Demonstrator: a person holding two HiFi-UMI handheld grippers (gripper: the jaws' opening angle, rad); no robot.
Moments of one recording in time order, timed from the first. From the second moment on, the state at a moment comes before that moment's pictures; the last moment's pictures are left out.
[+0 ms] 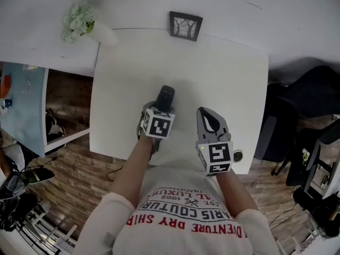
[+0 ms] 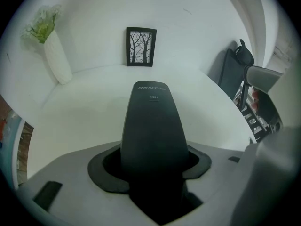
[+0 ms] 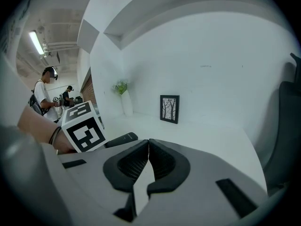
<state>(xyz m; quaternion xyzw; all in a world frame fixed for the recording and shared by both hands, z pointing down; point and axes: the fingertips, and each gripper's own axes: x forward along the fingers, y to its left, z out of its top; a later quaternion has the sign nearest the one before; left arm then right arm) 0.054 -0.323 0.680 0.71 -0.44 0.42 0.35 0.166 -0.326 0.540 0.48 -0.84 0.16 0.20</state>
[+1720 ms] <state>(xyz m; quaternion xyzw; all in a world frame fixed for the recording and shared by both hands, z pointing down) 0.049 -0.318 0.557 0.78 -0.49 0.28 0.26 0.162 -0.296 0.503 0.50 -0.84 0.14 0.17</state>
